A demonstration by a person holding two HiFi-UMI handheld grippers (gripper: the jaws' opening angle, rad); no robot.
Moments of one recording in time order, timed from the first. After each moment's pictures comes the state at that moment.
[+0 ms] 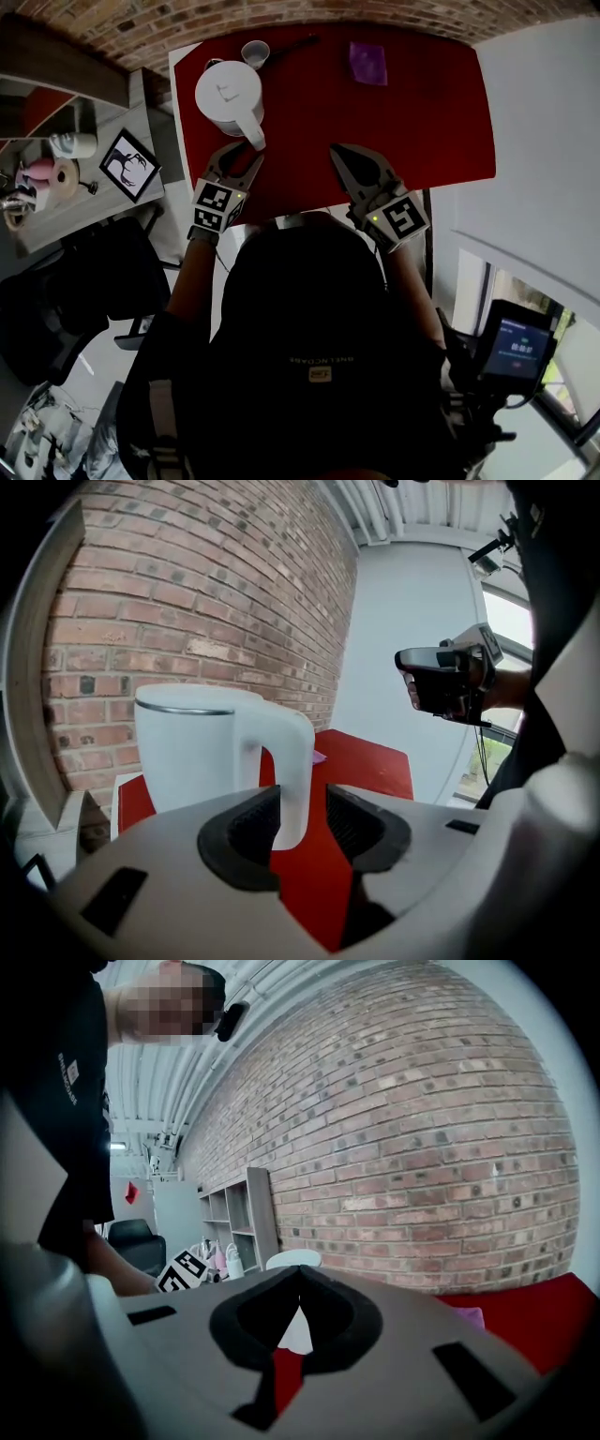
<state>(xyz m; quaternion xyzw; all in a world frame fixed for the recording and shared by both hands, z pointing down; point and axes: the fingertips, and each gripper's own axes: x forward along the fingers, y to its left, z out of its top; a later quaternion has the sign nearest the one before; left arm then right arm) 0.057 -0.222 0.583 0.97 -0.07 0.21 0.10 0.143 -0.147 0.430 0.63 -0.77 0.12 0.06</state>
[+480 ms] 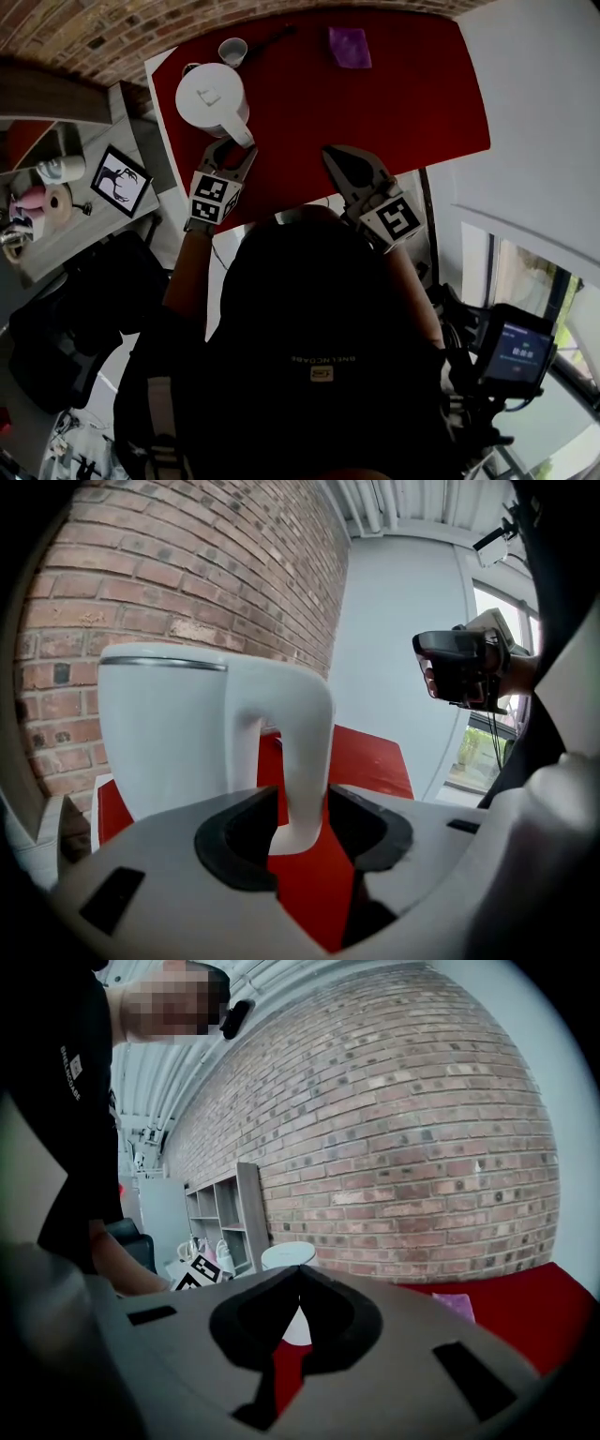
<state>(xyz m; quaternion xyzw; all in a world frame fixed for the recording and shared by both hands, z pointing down) 0.078 -0.232 0.616 0.97 -0.02 0.23 0.10 0.142 -0.139 0.443 0.66 -0.74 0.14 0.06</state>
